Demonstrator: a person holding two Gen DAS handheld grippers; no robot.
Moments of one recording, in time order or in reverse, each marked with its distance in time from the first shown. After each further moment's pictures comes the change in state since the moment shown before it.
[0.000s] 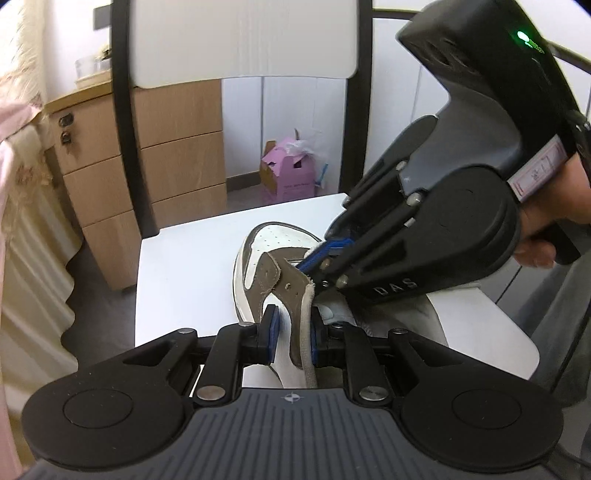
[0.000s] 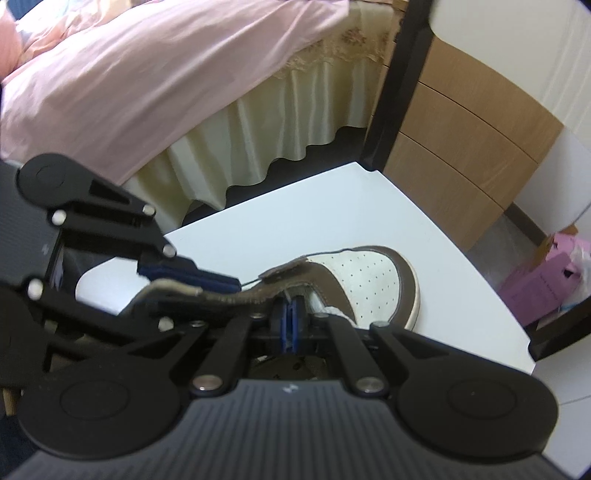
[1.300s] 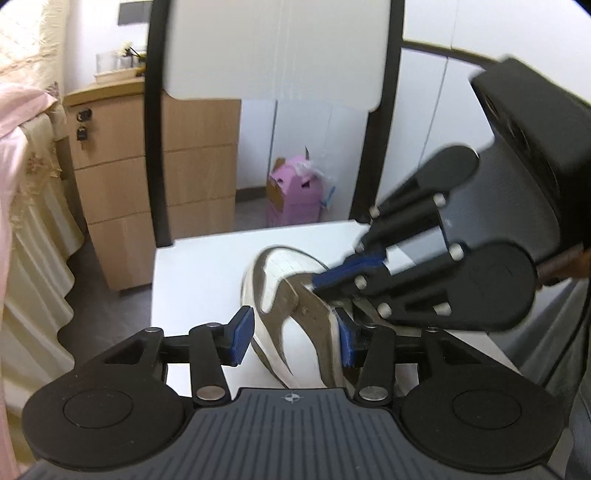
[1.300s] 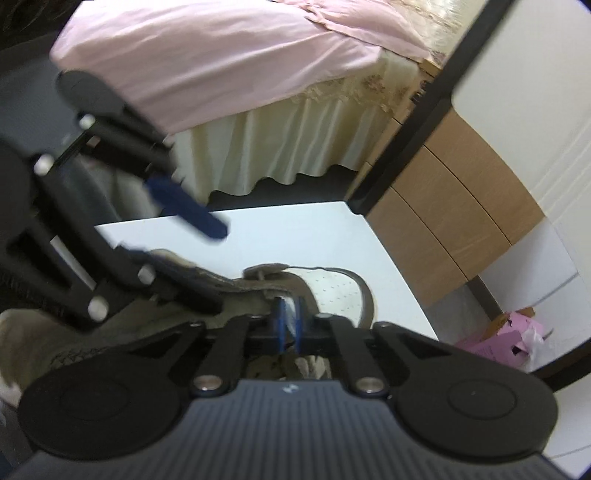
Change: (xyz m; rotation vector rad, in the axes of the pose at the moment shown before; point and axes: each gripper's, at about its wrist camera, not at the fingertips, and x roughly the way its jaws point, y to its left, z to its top) left arm -0.012 0.027 0.008 -0.087 -0.058 -0.014; right arm -0.003 0.026 -0.007 -0.310 -0.082 -0.132
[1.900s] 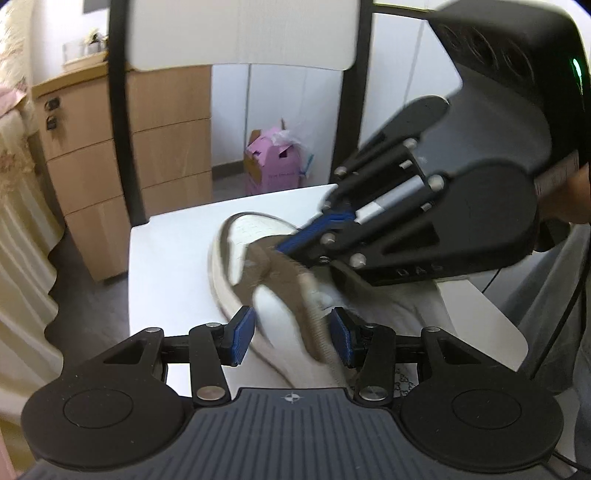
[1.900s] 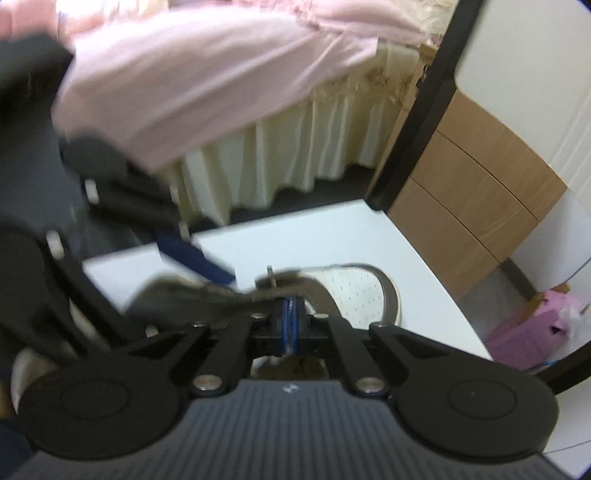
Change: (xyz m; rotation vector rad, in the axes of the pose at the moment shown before) left arm 0.016 -0.009 -0.011 0.096 0.084 -0.051; right arm 0.002 -0.016 0.002 0.191 -0.055 0.134
